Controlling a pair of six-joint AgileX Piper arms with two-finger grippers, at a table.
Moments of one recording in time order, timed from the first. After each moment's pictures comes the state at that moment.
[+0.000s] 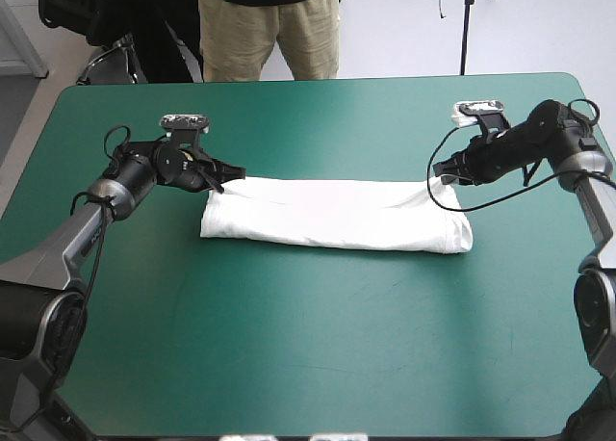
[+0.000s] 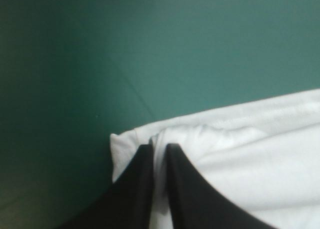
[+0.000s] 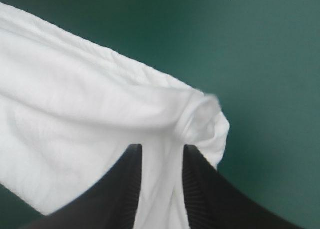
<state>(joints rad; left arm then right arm) -0.20 1.76 -1.34 -0.17 0.57 0.06 -0.03 1.80 -1.51 0.47 1.00 -0.52</state>
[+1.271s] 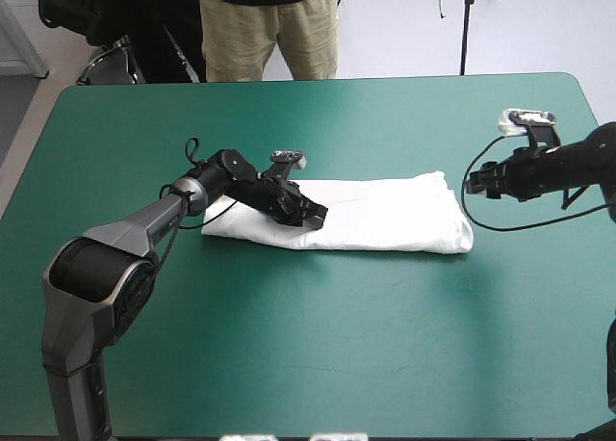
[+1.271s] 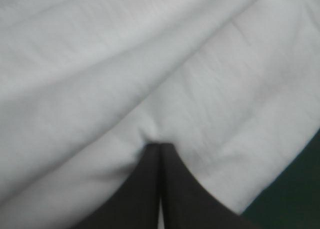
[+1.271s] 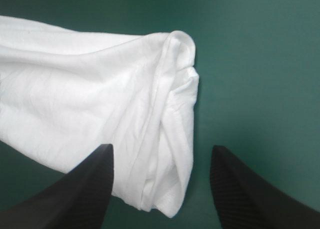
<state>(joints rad) -0.39 2.04 -1.47 -0.85 0.83 0.61 -0.19 1.60 -1.31 0.58 1.00 -0.60</state>
